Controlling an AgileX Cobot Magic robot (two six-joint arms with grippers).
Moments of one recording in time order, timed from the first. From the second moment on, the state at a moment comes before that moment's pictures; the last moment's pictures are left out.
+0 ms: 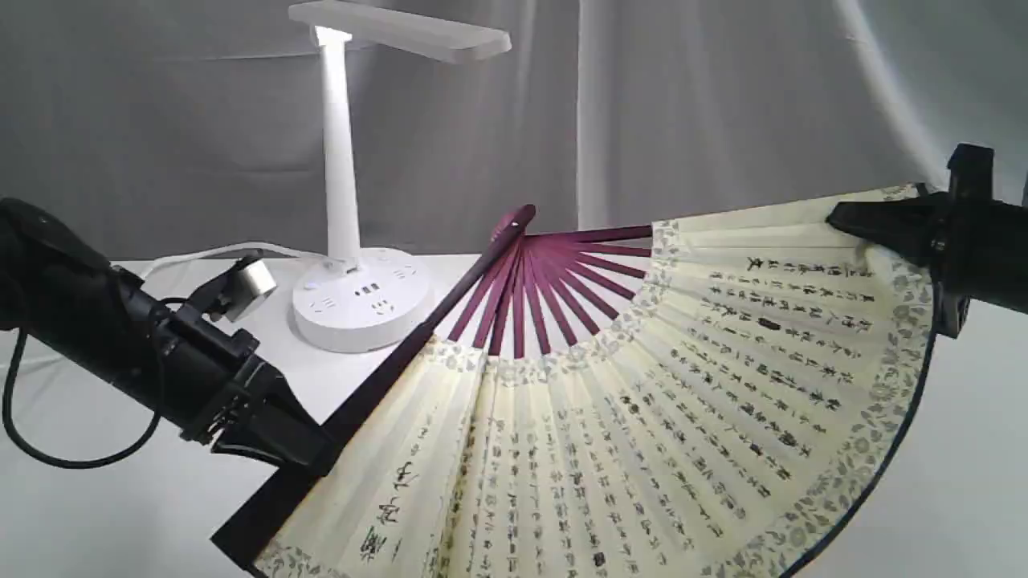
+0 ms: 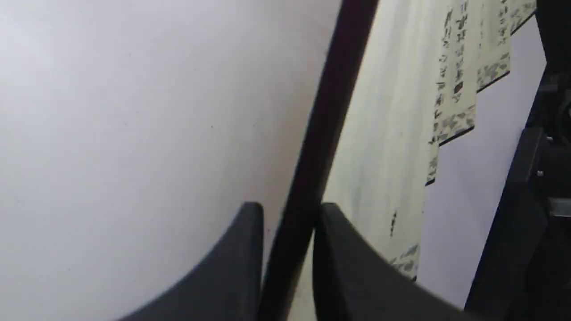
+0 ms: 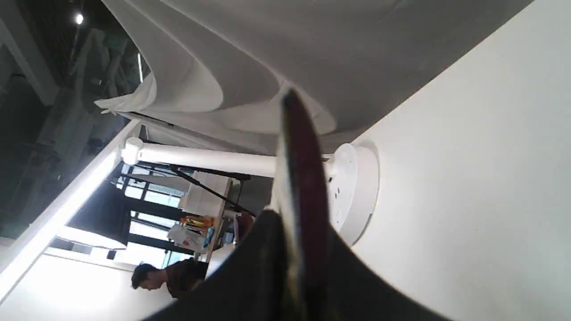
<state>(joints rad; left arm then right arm) -0.01 2.11 -1.37 -0.89 1.27 0.97 -0.36 2.04 -1.15 -1.32 -1.21 1.95</state>
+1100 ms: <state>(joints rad) 0.03 2.11 -1.37 -1.09 1.27 1.06 -0.40 2.04 -1.15 -1.28 -1.21 1.96</state>
